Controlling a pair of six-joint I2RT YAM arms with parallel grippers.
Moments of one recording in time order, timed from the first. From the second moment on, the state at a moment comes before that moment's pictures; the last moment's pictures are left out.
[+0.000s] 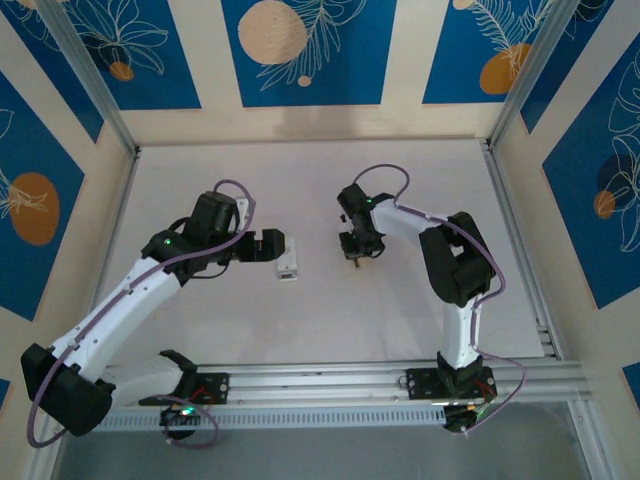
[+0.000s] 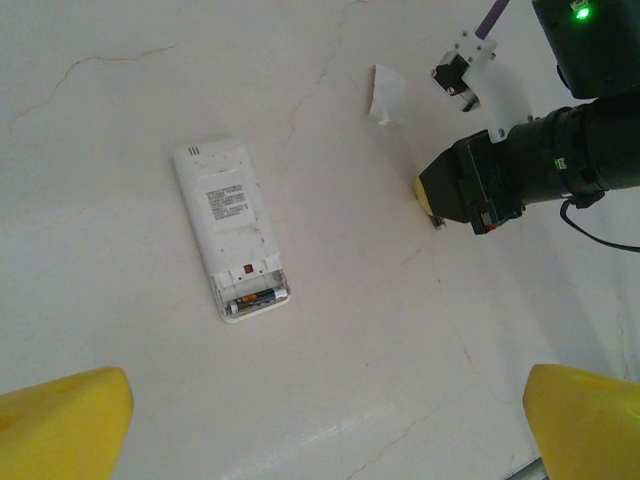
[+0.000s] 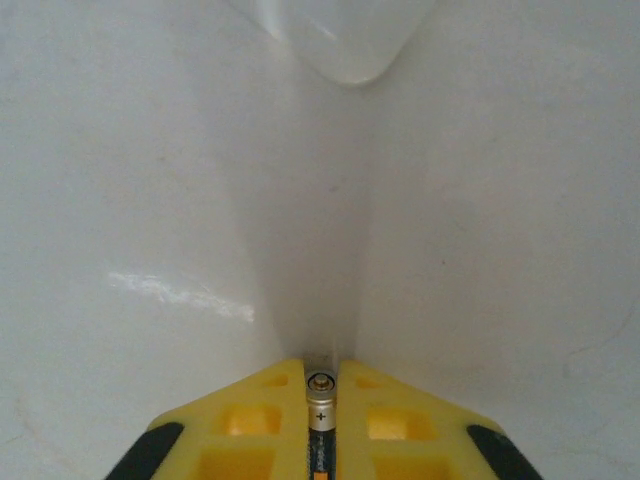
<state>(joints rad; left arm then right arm) -0.55 1.13 1.07 -0.76 0.15 -0.49 0.52 1.96 1.34 -0.79 -0.04 0.28</state>
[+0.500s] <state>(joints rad) -0.45 0.94 1.07 -0.76 0.11 -0.53 0.78 1.80 1.40 -0.51 -0.22 0.10</state>
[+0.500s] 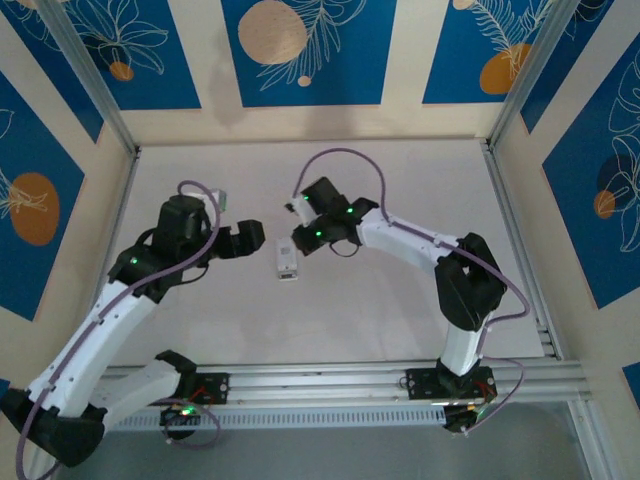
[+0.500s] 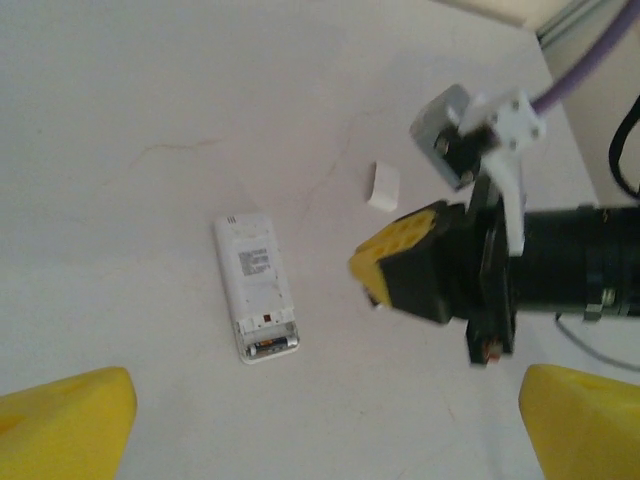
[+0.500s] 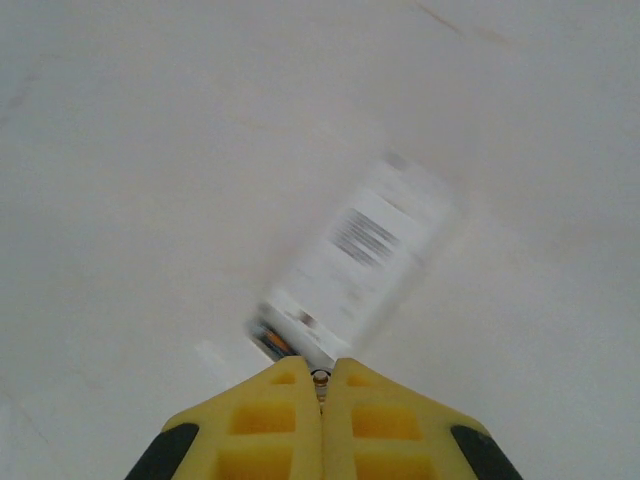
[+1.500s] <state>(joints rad) -0.43 0.76 0.99 -0.82 0.14 -0.52 0.88 2.09 1.52 -0.52 -0.19 -0.47</state>
